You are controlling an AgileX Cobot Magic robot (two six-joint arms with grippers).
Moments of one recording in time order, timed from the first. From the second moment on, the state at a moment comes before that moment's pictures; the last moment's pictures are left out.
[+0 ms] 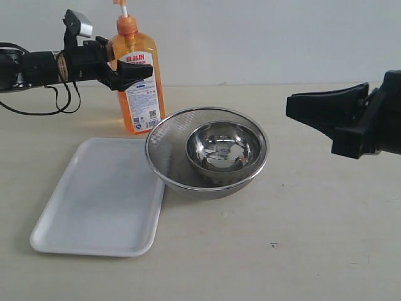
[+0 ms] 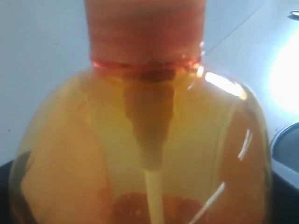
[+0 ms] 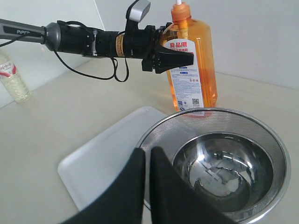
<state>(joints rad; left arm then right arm) 0.03 2.42 -1.79 1.42 -1.01 -0.96 0.09 1.14 -0.50 -1.32 -0.86 1.24</state>
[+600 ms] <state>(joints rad) 0.01 2.42 -1.79 1.35 -0.96 -0.96 0.09 1.14 -0.50 -1.32 -0.86 1.23</state>
